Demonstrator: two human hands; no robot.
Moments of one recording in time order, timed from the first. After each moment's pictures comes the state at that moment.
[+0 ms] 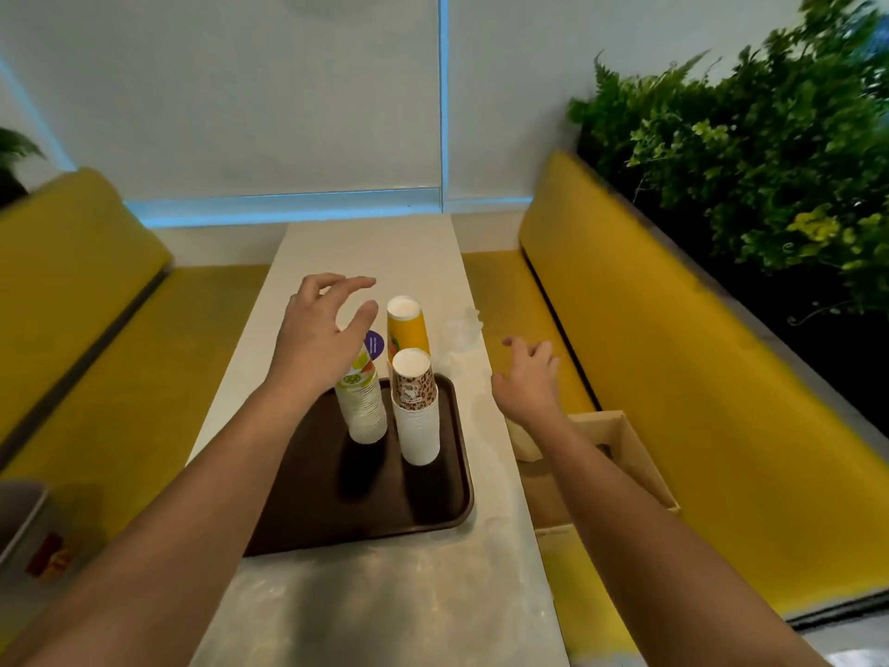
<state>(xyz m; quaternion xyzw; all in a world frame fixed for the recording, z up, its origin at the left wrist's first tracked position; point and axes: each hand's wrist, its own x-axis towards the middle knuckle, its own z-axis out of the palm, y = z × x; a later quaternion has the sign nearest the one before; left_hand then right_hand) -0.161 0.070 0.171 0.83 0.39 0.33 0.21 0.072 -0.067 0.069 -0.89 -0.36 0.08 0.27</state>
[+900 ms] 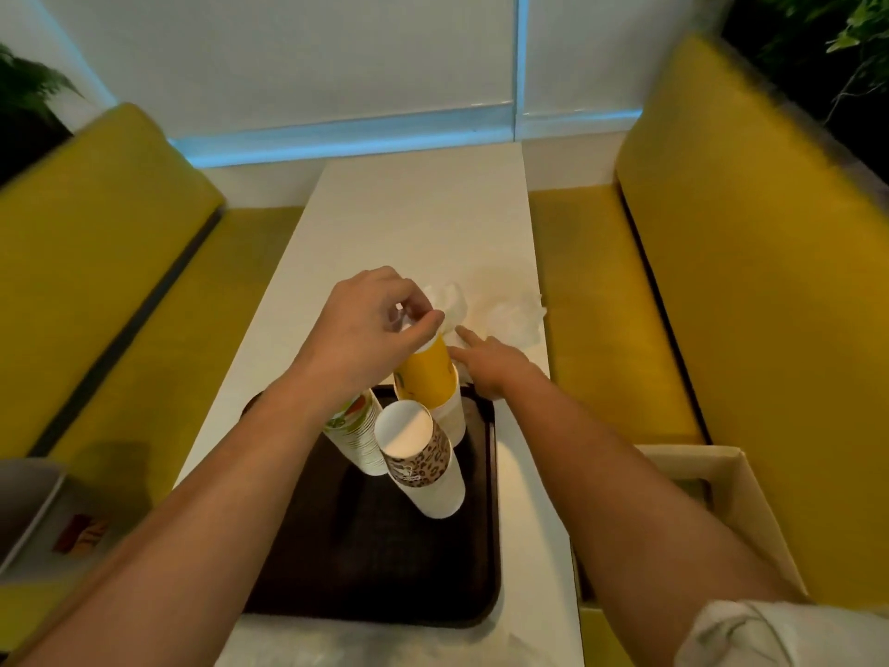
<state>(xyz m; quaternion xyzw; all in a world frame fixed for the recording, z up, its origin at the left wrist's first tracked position) -0.044 0.139 0.147 0.89 0.38 0.19 0.13 0.152 0.152 -0.050 -0.69 -0.70 0.18 -0.07</state>
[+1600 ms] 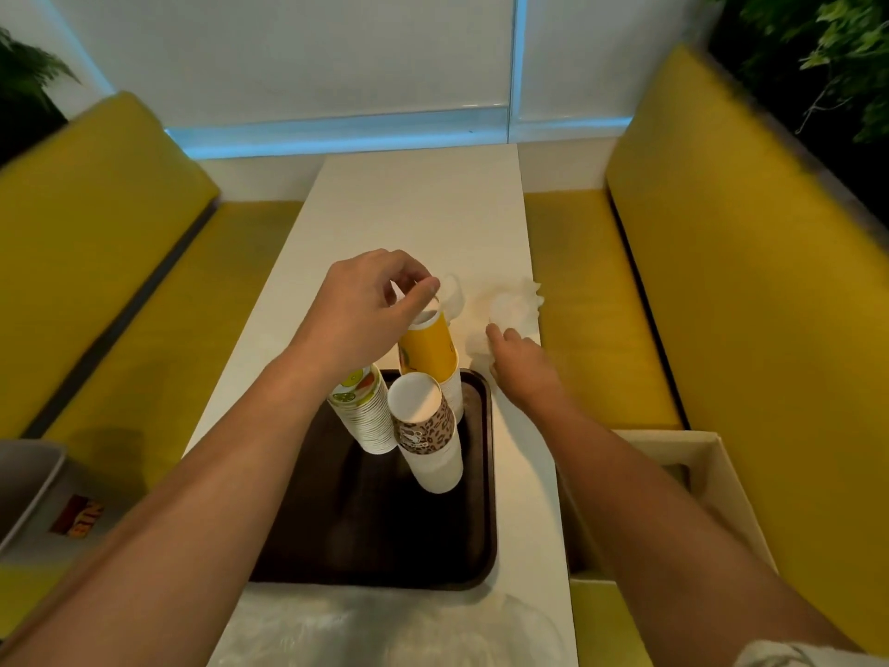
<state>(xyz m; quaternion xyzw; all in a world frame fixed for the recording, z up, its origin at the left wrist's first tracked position) -0.064 0.127 0.159 0.87 0.40 0.24 0.18 0.150 0.090 -0.054 -0.78 -0.62 0.05 0.09</state>
